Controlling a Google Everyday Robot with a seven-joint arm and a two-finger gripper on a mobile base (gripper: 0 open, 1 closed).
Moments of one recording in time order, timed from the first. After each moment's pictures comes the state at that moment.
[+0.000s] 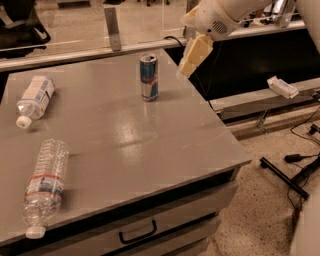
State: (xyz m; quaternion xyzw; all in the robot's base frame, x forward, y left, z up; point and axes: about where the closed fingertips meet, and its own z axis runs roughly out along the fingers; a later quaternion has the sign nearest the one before) arm 0.661 -0.075 0.991 -0.65 0.67 0.07 0.35
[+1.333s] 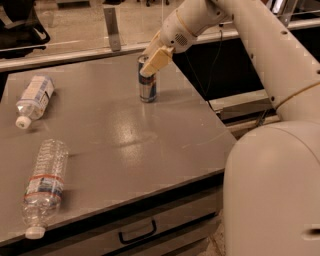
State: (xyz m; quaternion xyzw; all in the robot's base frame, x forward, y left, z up) arm 0.699 0.012 0.939 -0.66 0.65 0.19 0.32
